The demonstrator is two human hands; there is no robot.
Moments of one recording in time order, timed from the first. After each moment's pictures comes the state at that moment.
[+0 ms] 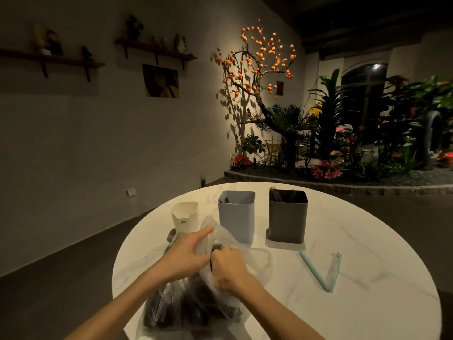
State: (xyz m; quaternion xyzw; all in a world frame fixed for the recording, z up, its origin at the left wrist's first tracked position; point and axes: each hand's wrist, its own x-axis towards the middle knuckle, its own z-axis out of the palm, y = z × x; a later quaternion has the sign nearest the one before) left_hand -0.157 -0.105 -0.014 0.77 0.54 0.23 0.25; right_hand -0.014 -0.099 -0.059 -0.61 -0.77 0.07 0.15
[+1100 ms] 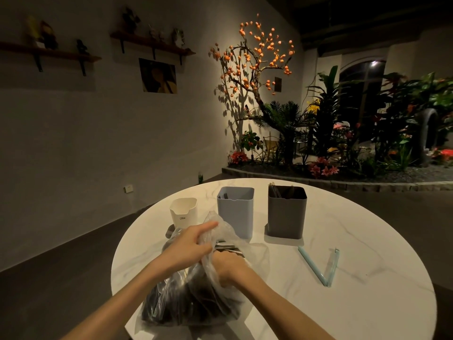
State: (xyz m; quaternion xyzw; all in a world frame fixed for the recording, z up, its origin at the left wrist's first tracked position) left_hand -0.155 -0.084 -0.023 0.76 0.49 0.28 0.32; right_hand -0.014 -0.091 -0.059 -0.62 -0.78 0.13 0.01
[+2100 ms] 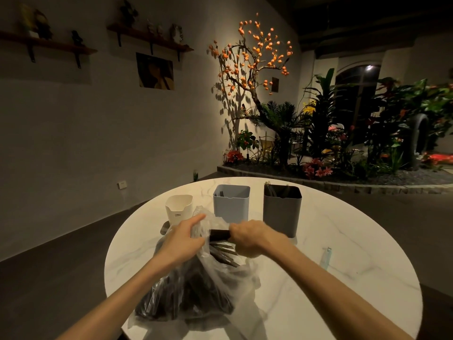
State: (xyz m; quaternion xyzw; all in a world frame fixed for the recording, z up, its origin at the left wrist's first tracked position) left_hand -0.156 -0.082 -0.029 0.71 0.53 0.34 0.30; right_hand 0.038 -0.114 0.022 -0.60 -0.80 -0.01 -0.05
